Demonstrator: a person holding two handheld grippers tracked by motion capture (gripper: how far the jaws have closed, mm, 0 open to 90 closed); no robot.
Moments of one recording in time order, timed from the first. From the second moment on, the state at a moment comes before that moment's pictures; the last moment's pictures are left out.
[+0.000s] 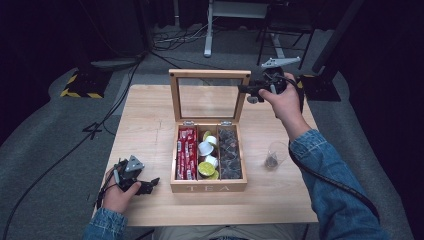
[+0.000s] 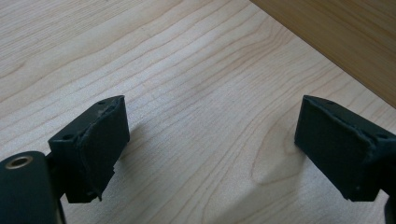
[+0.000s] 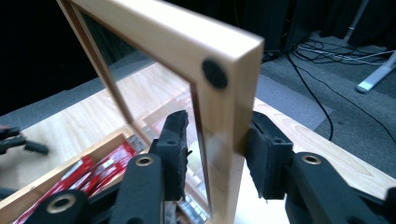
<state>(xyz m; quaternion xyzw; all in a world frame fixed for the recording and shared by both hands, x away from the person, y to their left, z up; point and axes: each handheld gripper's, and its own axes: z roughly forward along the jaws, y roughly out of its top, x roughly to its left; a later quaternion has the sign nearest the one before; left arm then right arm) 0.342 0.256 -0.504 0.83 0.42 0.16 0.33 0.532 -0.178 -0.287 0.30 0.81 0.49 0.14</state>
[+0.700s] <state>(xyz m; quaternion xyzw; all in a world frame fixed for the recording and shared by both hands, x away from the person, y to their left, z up) 0.342 0.256 -0.504 0.83 0.42 0.16 0.33 0.469 -0.181 -0.286 0.24 0.84 0.46 0.14</state>
